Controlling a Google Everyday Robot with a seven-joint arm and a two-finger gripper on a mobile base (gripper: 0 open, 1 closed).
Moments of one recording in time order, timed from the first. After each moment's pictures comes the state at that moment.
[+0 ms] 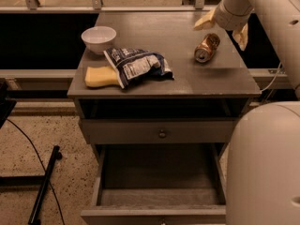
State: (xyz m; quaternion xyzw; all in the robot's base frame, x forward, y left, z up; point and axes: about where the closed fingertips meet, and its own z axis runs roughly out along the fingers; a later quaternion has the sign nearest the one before) arm 0.765 -0.238 0.904 -0.94 0.21 -0.24 0.07
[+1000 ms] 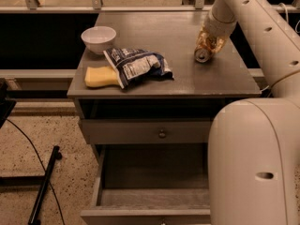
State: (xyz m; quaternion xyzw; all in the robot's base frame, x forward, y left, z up) arm 0.793 -0.220 0.866 -0.95 0.20 -0.22 0.06
